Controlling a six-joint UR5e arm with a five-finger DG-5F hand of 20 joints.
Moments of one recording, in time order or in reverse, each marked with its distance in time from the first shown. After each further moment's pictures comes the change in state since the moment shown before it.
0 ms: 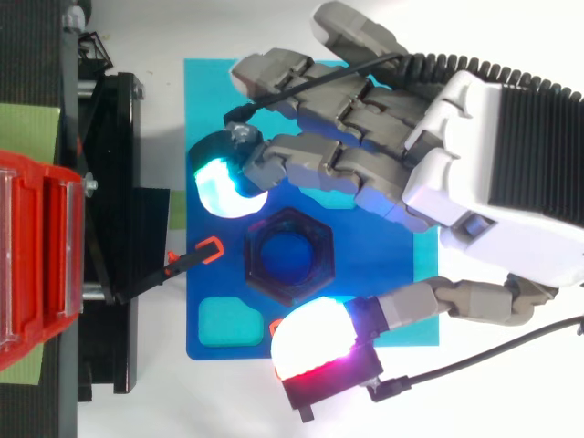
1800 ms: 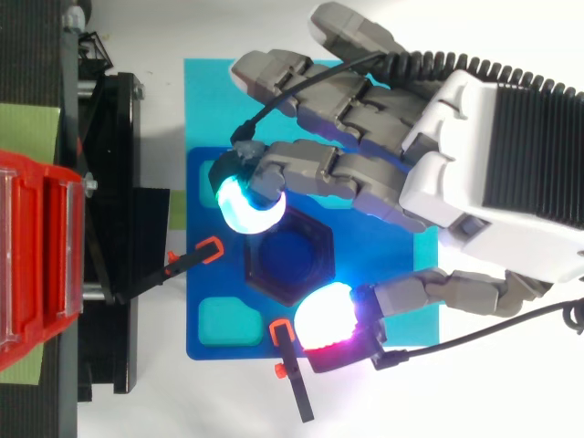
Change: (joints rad) arm -0.012 0.000 -0.001 -0.019 -0.036 -0.034
